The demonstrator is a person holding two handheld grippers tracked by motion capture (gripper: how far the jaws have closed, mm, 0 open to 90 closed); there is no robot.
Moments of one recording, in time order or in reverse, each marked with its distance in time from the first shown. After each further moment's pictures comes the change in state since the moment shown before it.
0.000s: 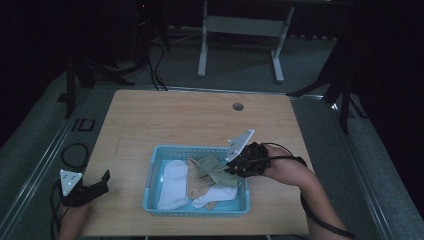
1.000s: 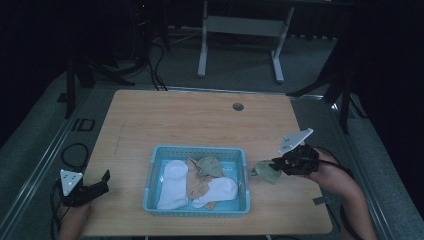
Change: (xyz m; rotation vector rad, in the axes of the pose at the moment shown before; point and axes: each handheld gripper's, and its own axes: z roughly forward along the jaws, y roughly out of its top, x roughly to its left) left arm -0.001 0.000 0.000 0.003 0.006 0.004; right arm -0.020 -0.117 -0.041 -0.002 -0.119 0.267
